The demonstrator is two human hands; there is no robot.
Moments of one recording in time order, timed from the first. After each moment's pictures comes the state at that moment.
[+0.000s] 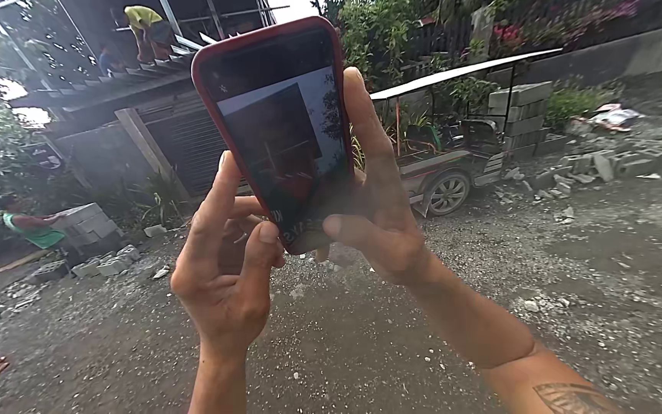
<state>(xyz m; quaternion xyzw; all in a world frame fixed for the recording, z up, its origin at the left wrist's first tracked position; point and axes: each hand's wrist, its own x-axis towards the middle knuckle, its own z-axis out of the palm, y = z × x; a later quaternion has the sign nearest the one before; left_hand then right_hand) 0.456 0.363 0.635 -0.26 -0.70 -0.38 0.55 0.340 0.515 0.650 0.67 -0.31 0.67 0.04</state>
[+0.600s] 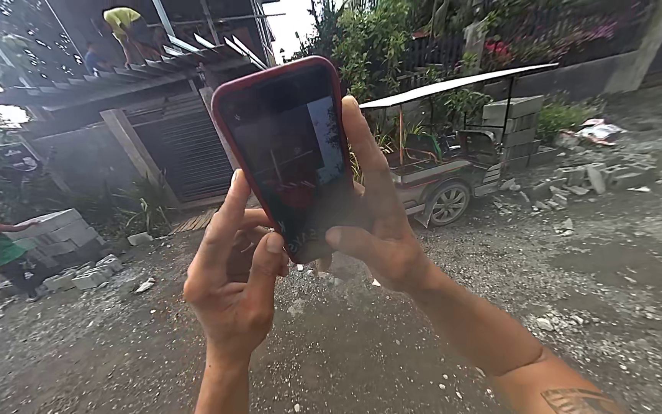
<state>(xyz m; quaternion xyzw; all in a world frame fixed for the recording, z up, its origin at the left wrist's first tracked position) 0.381 0.231 0.610 -0.26 -0.69 -0.40 0.54 0.270 0.392 0.633 0.66 -0.35 0.66 0.04</state>
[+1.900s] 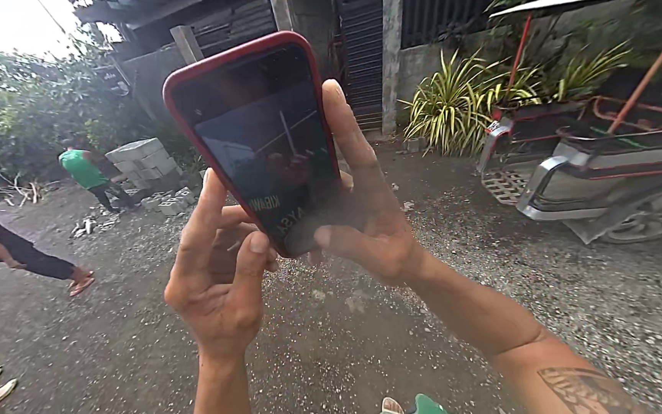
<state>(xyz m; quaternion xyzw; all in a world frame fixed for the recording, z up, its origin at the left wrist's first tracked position) 0.078 -0.267 0.542 -0.09 -0.73 -0.34 0.58 -0.084 -0.155 0.562 0.69 -0.25 0.67 -0.12</state>
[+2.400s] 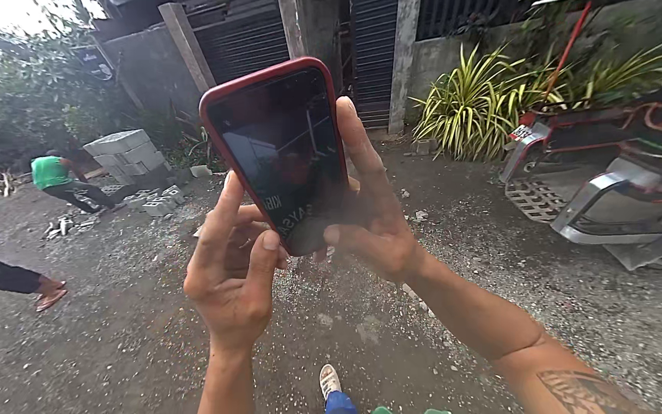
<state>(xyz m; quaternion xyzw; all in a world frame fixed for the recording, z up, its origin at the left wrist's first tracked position) -0.059 -0.531 0.497 -0.09 -0.73 -0.37 0.57 -0.223 -0.419 0.517 0.69 -0.26 0.67 -0.14</state>
